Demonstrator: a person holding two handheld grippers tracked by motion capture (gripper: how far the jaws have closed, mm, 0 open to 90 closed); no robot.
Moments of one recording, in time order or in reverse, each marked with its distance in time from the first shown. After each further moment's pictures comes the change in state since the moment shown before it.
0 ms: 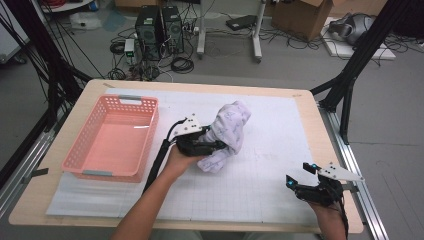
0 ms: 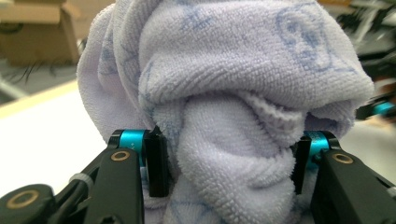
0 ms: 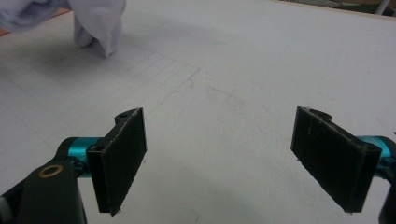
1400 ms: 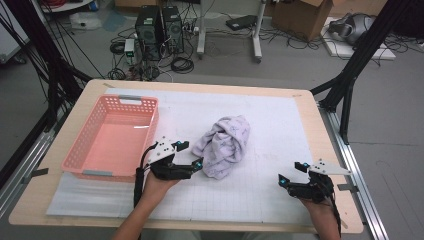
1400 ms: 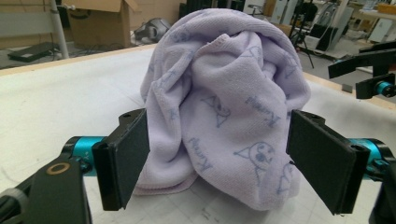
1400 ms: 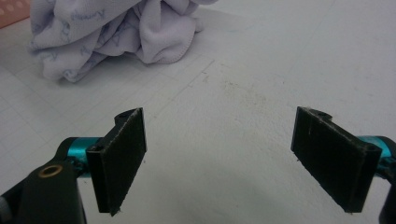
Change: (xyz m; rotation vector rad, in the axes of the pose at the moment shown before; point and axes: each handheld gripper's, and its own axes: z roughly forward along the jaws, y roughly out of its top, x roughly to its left) left arm -0.026 -0.046 -0.076 -0.016 0.208 -0.076; right arm 0.004 0.002 0.021 0.053 0.041 0.010
